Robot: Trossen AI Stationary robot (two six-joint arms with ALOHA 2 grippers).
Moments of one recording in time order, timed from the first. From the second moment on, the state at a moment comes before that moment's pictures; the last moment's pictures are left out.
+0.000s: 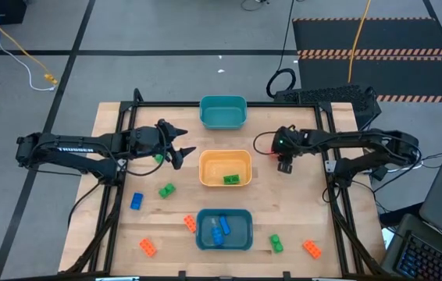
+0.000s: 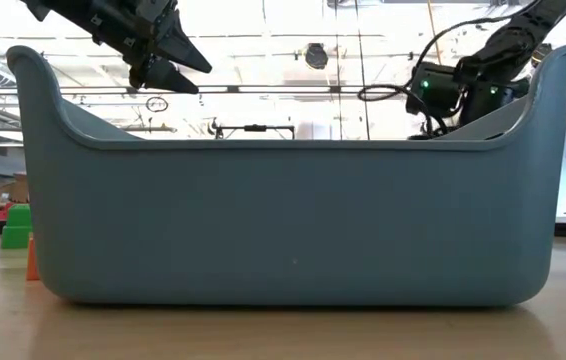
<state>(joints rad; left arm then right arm) 0.10 0.99 0.71 -0.15 -0.29 -0.21 -0.40 1.30 0.54 -0.40 0.07 -0.15</state>
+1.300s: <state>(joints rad) 0.10 0.99 0.71 -0.10 -0.29 -0.21 -0.59 1.69 1.07 0.05 -0.01 -0.20</state>
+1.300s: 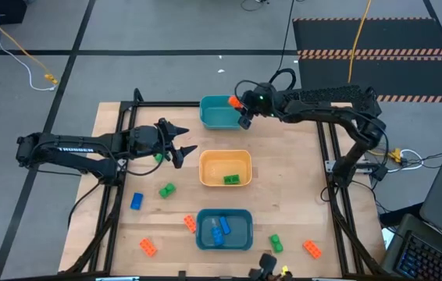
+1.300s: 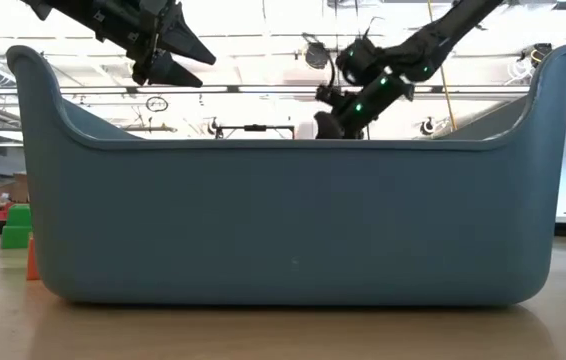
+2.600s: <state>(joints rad) 0.09 0.99 0.71 -0.15 -0.29 -0.22 -0.27 1.43 1.07 -0.52 0.09 0.04</state>
